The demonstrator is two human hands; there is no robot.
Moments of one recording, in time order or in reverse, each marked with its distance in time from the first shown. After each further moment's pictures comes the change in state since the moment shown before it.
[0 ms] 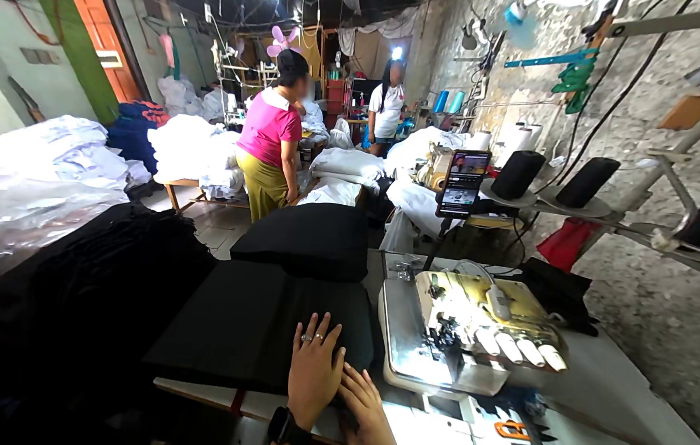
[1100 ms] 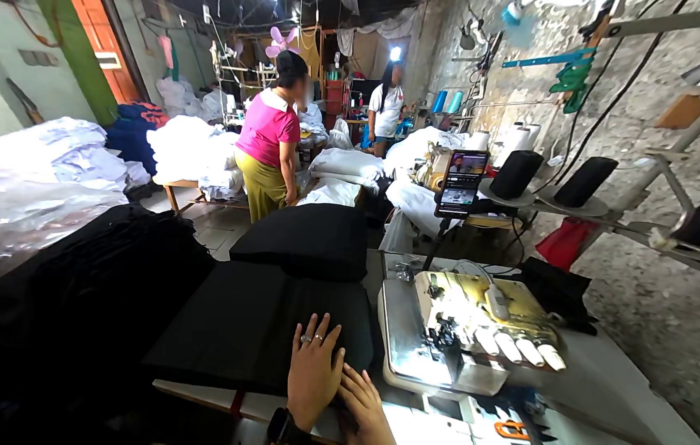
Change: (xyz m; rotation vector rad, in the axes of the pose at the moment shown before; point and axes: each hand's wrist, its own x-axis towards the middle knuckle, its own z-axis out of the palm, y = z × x) left_hand 0.000 0.000 0.000 0.002 0.002 0.002; right_hand 0.000 0.001 0.000 -0.003 -0.002 -0.006
